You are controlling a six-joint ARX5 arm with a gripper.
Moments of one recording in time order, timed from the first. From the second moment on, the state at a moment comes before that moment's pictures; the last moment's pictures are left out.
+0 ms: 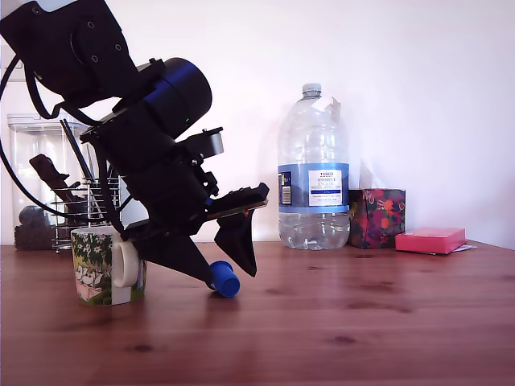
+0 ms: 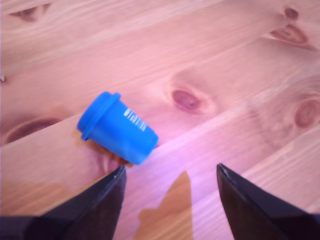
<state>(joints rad) -0.63 1.83 1.01 -0.06 0.08 -0.29</state>
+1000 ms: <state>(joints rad) -0.63 1.83 1.10 -0.04 -0.02 -0.33</state>
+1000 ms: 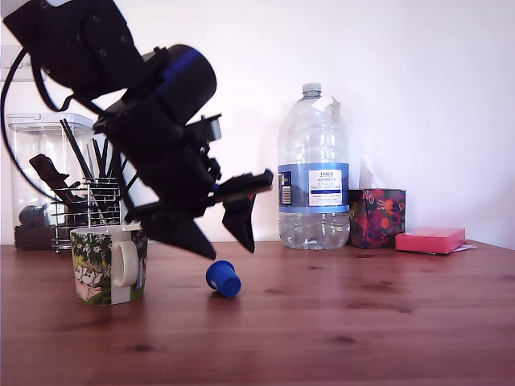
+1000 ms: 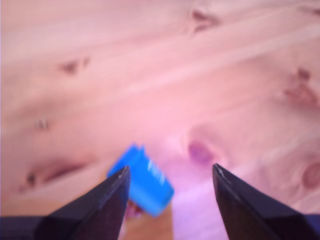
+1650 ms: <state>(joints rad) -0.57 1.83 1.39 -0.41 0.12 0.19</state>
